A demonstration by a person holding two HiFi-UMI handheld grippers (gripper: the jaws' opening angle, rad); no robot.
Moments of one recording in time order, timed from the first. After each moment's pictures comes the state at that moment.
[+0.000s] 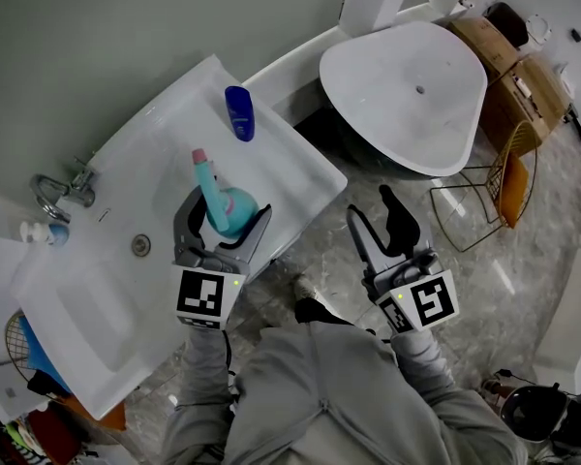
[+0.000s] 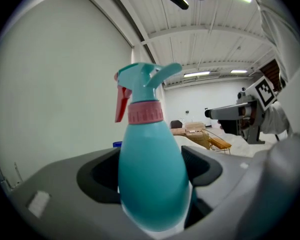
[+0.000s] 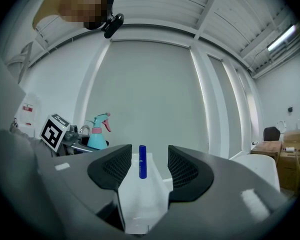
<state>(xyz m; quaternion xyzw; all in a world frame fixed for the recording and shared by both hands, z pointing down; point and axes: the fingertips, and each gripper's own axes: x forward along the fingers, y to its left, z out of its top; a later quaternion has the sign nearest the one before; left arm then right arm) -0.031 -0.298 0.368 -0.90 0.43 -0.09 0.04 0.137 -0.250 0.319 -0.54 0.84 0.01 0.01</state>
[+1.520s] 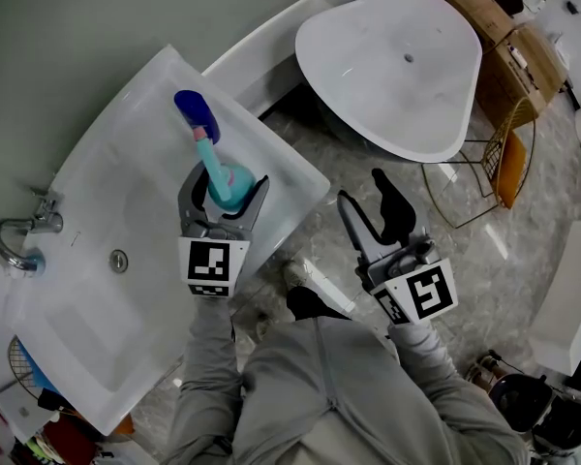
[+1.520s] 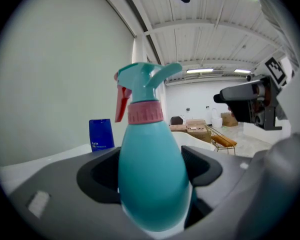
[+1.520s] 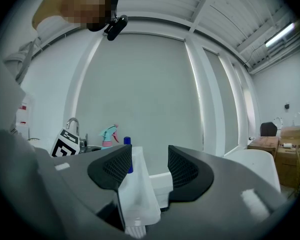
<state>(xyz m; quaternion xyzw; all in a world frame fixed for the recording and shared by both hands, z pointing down) 0.031 -0.394 0.453 -0.90 0.43 -0.11 0.01 0.176 -0.316 0.356 -0.55 0.84 -0.01 -0.01</state>
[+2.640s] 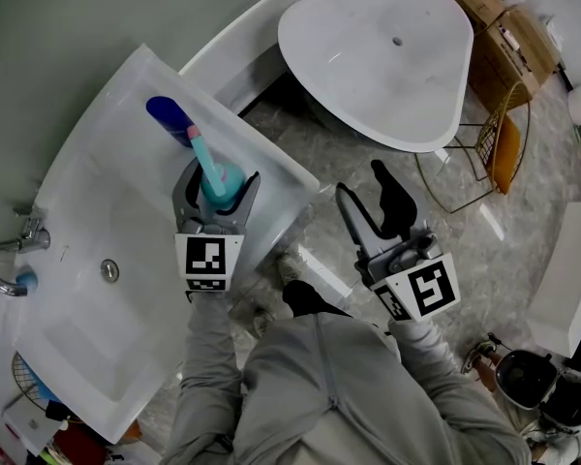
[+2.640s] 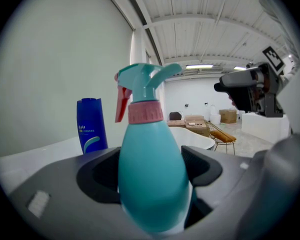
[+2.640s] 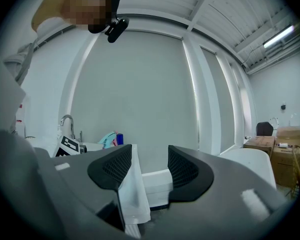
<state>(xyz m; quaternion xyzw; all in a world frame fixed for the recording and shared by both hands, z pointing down) 0.045 -0.415 0.494 -0.90 0.42 -0.13 -0.01 0.194 -0.335 0.368 -0.57 0.82 -0.02 -0.02</state>
